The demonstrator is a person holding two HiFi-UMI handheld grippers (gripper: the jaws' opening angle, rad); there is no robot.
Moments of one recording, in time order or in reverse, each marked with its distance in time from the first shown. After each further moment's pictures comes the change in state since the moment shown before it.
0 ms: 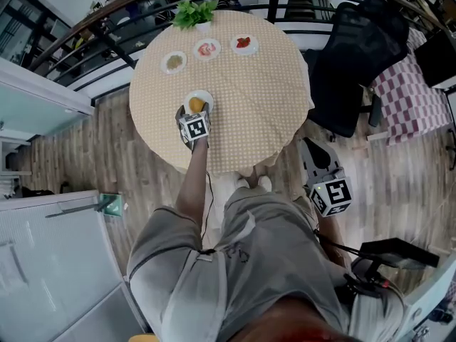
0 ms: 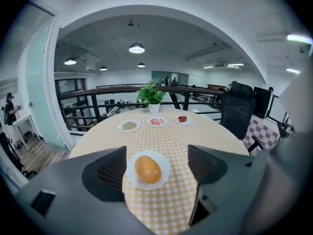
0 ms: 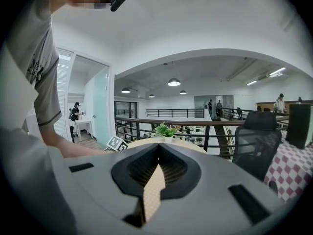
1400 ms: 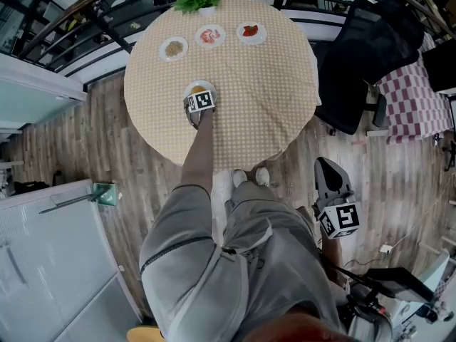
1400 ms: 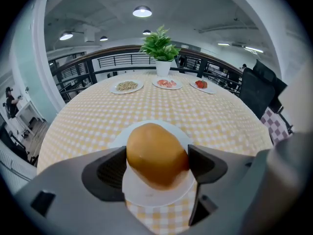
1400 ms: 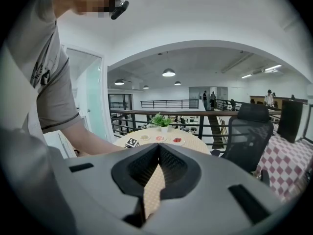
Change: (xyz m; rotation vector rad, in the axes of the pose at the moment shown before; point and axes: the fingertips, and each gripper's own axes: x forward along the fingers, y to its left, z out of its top) left arm 0.142 0.020 -0.089 -0.082 0.351 0.028; right arm -0.007 0.006 -0.020 0.017 0.125 -0.068
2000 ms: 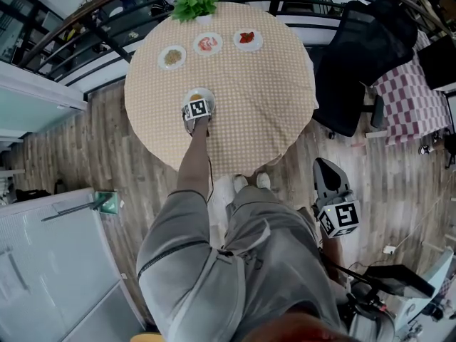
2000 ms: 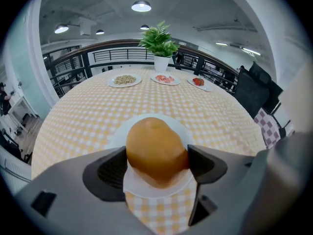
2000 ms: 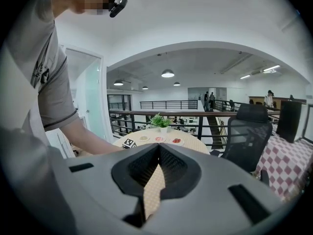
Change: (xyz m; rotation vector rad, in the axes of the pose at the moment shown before) left arm 0.002 0.006 -0.009 0.009 0.043 -0.066; right arm 0.001 -0.002 -0.001 0.018 -0.014 -0.012
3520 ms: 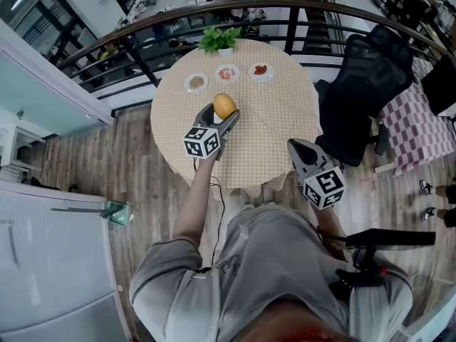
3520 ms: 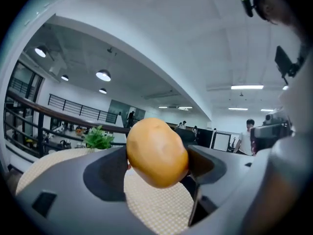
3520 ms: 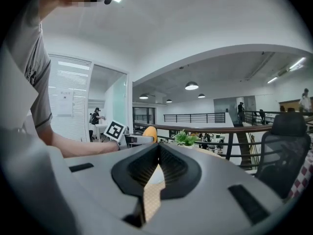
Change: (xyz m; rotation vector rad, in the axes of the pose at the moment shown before) left arm -0.362 -0.160 0.108 0.211 -0.770 -0.599; right arm 0.038 0.048 0.057 -0.074 -0.164 0.315
